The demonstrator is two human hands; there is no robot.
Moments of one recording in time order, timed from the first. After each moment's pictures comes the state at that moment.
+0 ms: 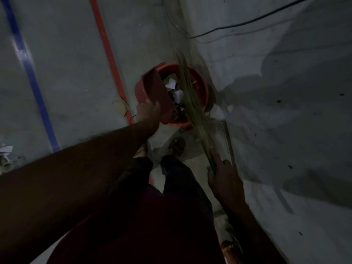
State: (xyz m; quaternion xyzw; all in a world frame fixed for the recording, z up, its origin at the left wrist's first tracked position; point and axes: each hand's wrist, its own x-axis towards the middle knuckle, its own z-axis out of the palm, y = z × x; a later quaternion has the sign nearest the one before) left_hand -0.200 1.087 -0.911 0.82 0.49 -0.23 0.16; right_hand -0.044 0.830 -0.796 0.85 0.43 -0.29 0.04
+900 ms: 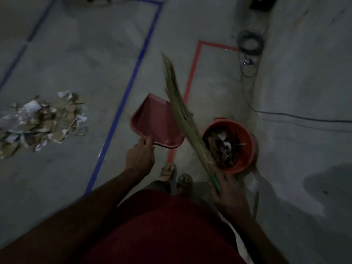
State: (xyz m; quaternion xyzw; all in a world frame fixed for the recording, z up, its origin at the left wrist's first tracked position) left_hand -0.423 0.952 -0.798 0.62 0.76 -0.01 0.17; right_hand -0.114 0.907 -0.752 0.61 0.72 -0.32 -0.07
